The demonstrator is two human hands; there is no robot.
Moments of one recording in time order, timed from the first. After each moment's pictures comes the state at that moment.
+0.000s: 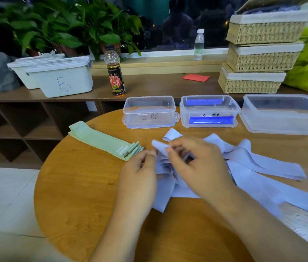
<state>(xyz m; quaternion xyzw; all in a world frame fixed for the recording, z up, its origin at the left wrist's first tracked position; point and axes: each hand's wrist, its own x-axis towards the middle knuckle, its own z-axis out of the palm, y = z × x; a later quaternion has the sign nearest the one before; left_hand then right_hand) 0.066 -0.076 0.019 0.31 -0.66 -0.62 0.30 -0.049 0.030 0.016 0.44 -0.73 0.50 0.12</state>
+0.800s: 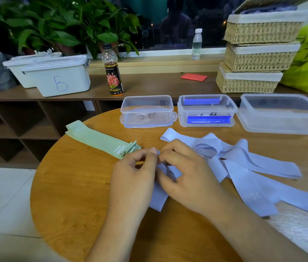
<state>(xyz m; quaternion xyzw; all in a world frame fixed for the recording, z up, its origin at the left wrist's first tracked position) 0.076 -0.070 0.029 0.30 -0.67 -0.59 0.33 -0.034 0.031 0.008 0.55 -0.69 0.46 0.09</state>
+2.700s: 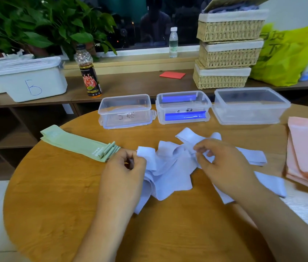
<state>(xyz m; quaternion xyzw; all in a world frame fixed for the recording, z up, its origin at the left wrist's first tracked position) 0.064 -0.056 0.020 0.31 -0.77 -0.47 0.30 -0.105 0.132 -0.005 0.33 -0.87 0.35 0.07</state>
